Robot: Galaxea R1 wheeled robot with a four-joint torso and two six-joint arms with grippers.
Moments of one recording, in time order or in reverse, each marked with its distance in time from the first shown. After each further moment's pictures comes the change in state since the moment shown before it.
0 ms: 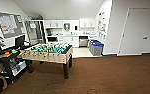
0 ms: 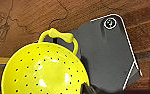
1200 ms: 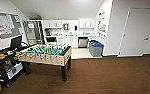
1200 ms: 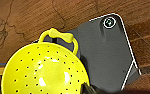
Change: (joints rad) left arm 0.001 0.003 -0.012 0.000 -0.016 0.000; right arm -0.002 -0.001 -0.002 0.000 -0.001 0.000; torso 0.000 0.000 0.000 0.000
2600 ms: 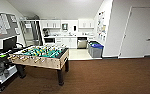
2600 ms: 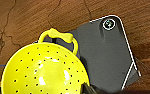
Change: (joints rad) left arm 0.005 0.008 -0.005 0.000 -0.003 0.000; right arm 0.002 0.000 -0.001 0.000 0.001 0.000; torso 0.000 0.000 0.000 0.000
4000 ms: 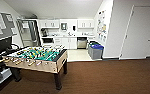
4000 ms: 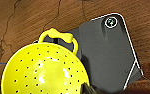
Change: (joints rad) left arm 0.000 -0.002 0.000 0.000 -0.001 0.000; right arm -0.001 0.005 0.000 0.000 0.001 -0.001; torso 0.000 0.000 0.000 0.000
